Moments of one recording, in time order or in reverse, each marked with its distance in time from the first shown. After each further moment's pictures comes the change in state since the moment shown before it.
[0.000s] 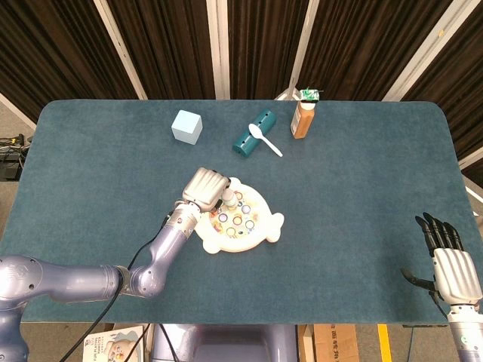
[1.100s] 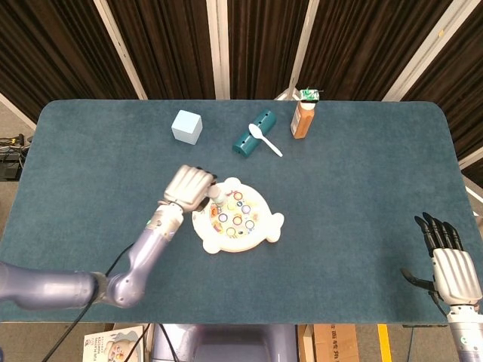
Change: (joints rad) left arm 0.086 0.159 0.033 -0.212 0.068 0.110 -0.079; right arm 0.000 -0.004 -0.001 0.003 -0.007 0.007 -0.016
